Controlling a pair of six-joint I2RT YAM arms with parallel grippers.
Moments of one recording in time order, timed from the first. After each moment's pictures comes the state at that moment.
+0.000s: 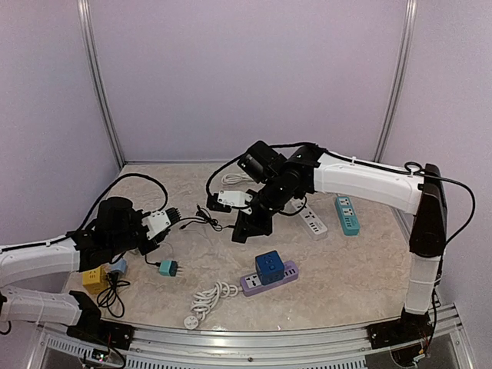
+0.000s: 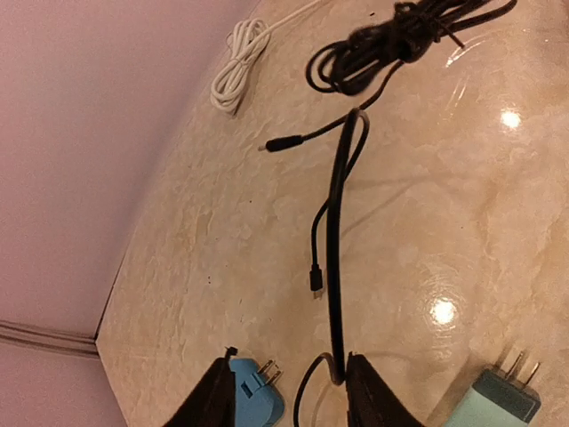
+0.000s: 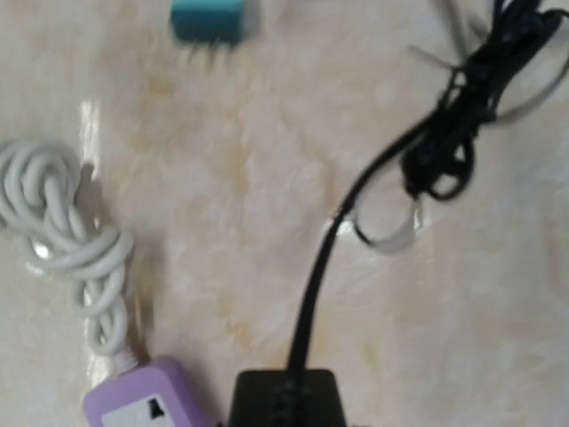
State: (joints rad) left arm -0.59 1.03 0.44 0.08 -0.11 0.74; right arm 0.99 1.93 1.78 -0.85 -0.24 -0.50
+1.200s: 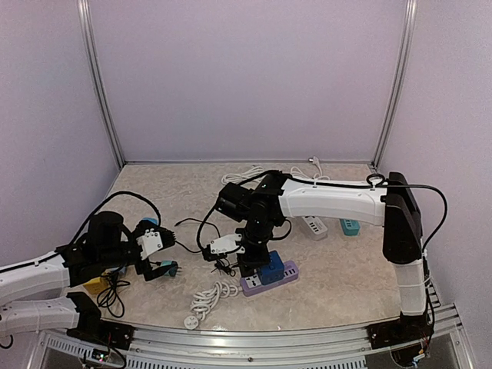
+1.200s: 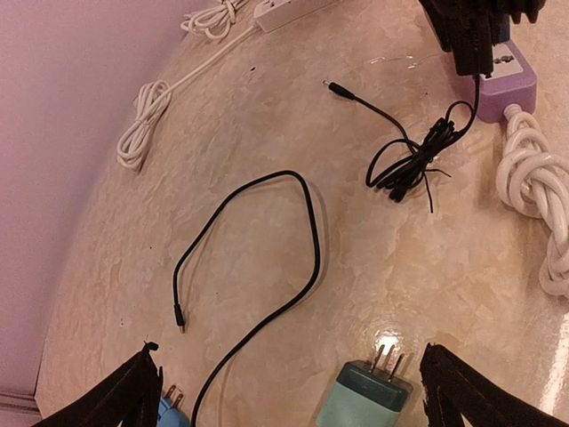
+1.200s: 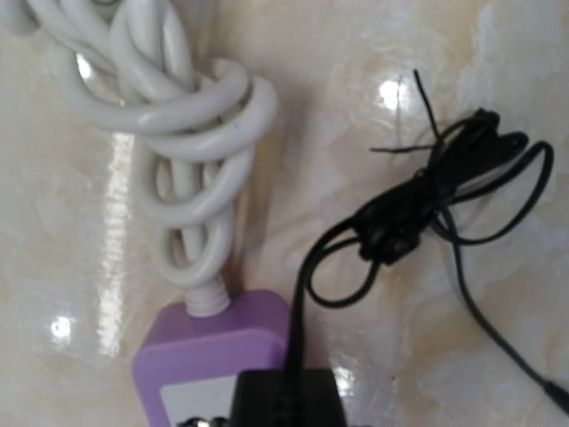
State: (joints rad) left arm -0.59 0.82 0.32 -0.05 0.18 0.74; right arm 1.09 2.13 1.83 -1.06 -0.15 -0.66
